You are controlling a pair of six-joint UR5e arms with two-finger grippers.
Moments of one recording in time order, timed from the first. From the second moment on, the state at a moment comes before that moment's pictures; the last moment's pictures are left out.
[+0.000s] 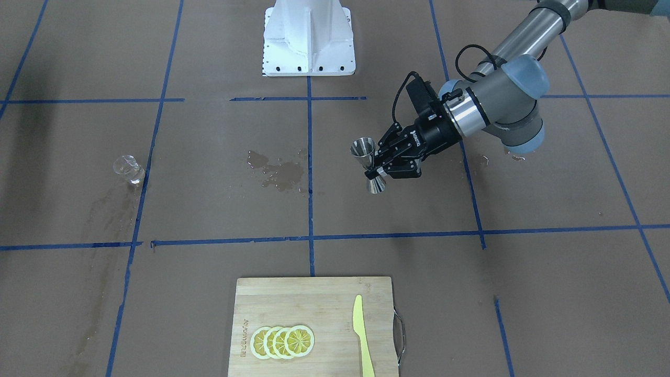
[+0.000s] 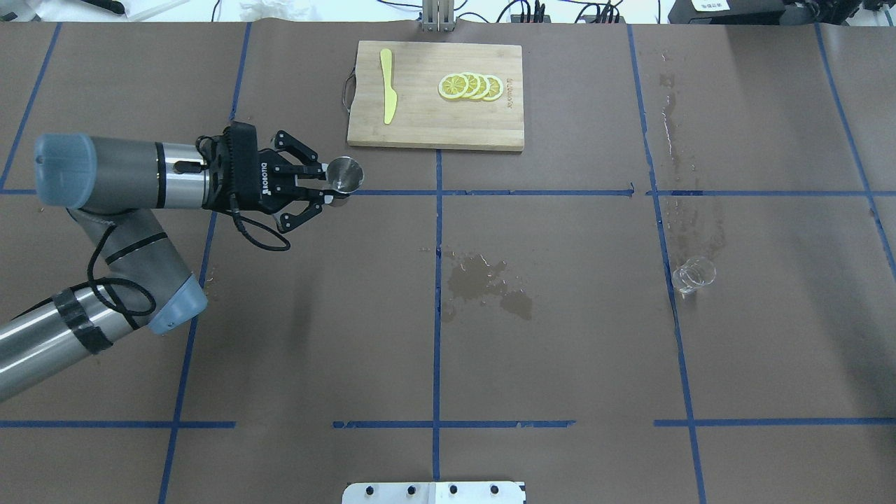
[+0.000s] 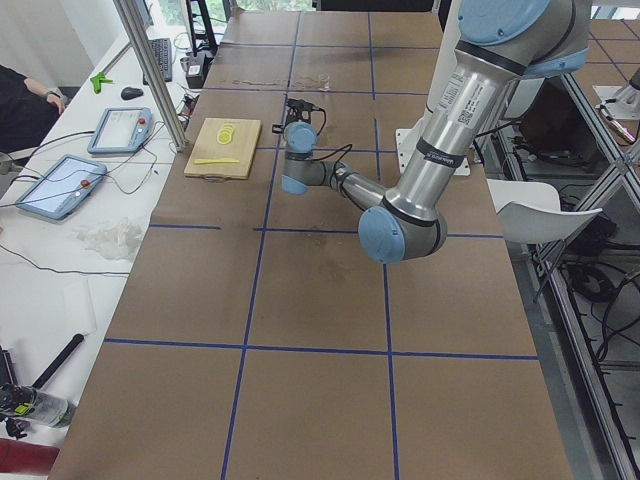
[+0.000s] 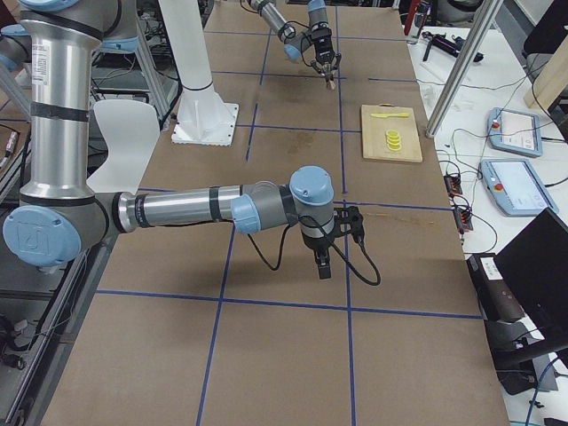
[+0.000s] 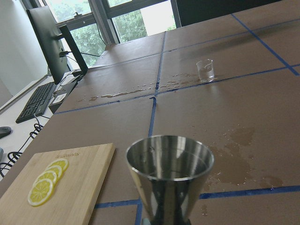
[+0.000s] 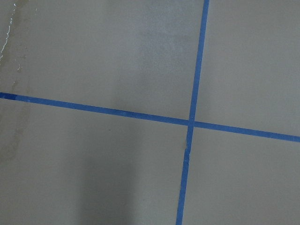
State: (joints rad) left arm -0.73 -2.11 -1.36 -3.01 -2.04 0.04; right arm 1.50 -1.68 1.81 -1.41 2.30 0.12
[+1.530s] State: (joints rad) left arm -0.63 -2.22 -1.32 -3.00 -2.03 -0.09; right arm 1.35 -1.68 2.06 -1.37 2.31 0.60
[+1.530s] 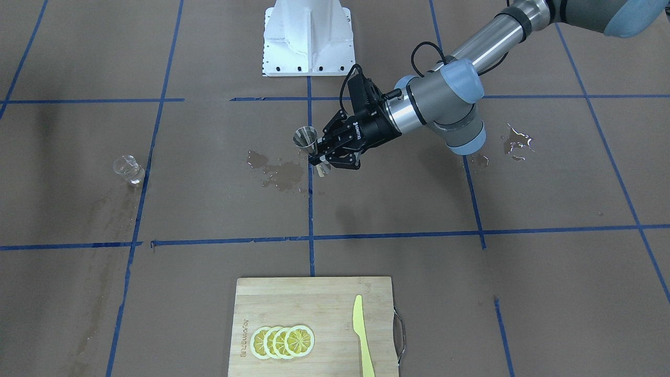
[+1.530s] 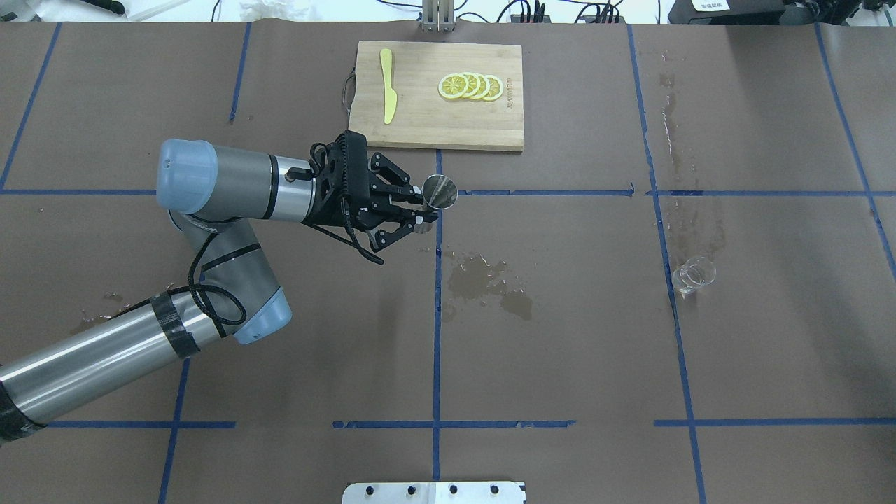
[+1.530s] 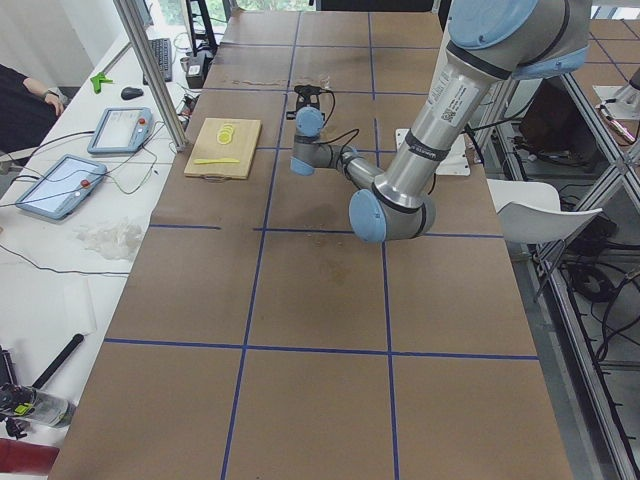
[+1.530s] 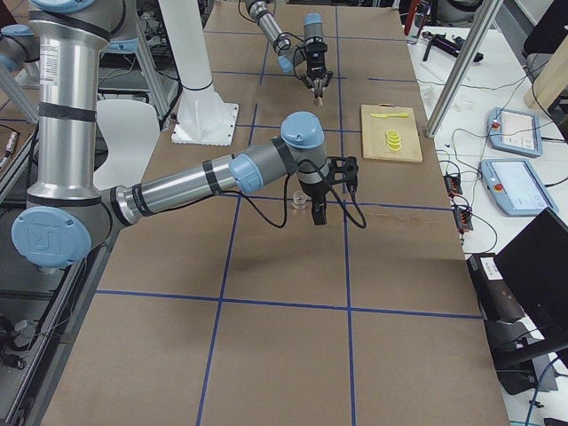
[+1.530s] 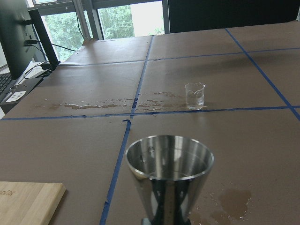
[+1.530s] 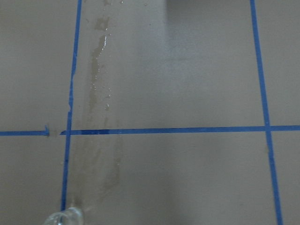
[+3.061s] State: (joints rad) left arm -0.63 -2.22 -1.32 -3.01 -2.00 -0.11; right arm 0.23 -1.85 2.09 -1.05 0.78 1.65
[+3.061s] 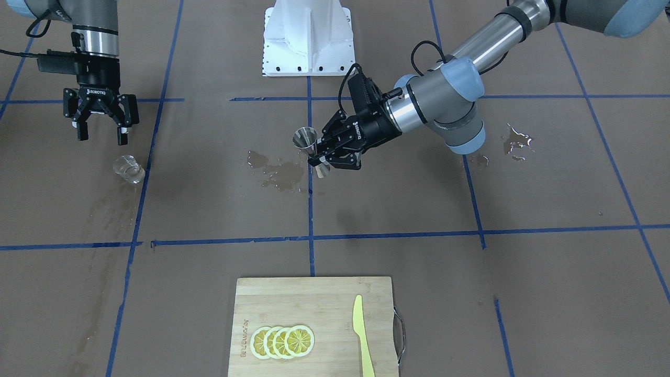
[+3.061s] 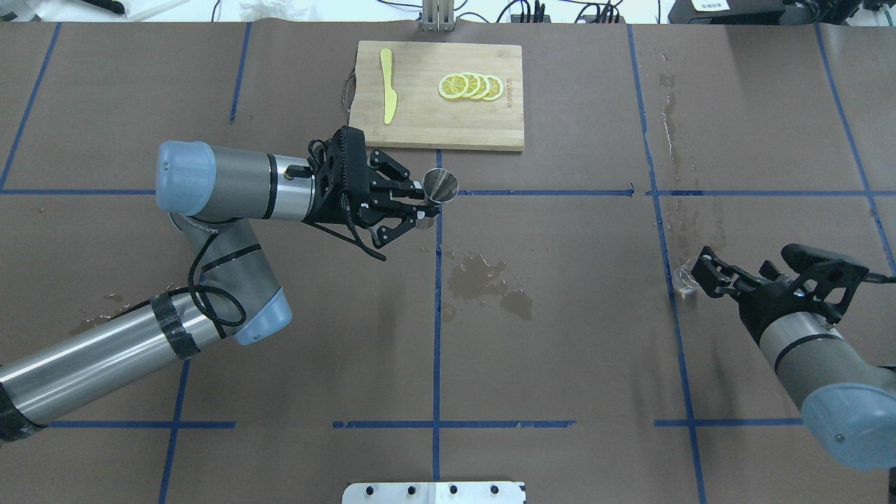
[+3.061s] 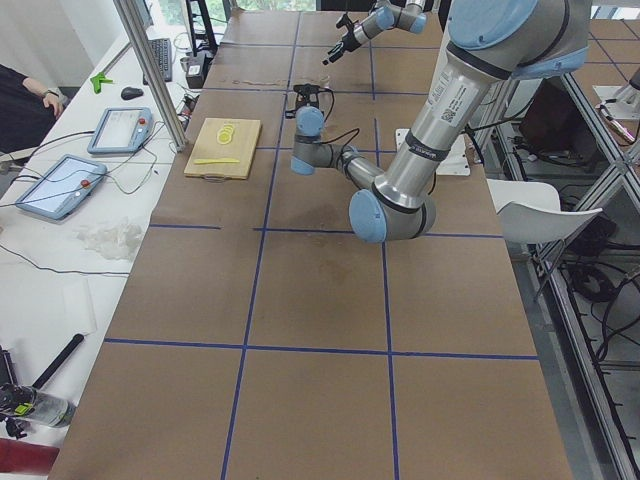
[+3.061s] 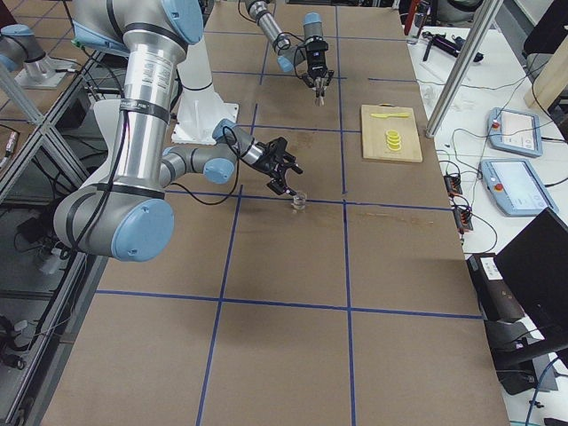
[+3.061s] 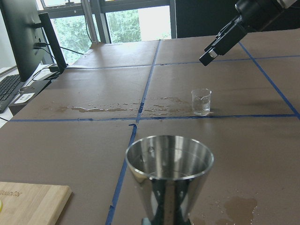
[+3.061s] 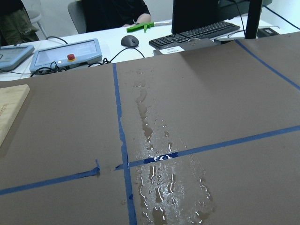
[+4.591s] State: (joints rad) left arm -0.63 -2.21 -1.33 -3.04 -2.00 -0.11; right arm 0.13 -1.75 1.89 -1.07 0.52 1.67
